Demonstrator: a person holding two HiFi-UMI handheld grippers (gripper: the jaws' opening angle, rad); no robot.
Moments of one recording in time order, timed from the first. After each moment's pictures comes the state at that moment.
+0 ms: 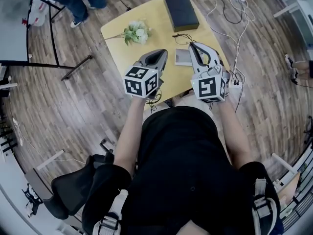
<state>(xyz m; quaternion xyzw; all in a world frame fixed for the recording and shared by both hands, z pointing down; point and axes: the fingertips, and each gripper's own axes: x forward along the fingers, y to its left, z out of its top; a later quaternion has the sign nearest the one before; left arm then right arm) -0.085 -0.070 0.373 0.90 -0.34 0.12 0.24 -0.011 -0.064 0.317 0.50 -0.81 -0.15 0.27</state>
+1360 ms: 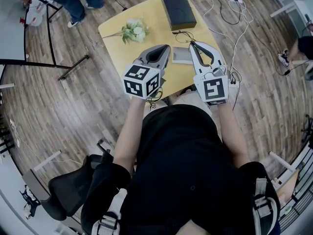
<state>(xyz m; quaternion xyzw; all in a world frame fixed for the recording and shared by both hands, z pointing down) -0.074 -0.056 0.331 0.92 -0.33 0.08 0.21 -0.015 -0.041 0.284 0.51 -0.83 -0.11 0.21</state>
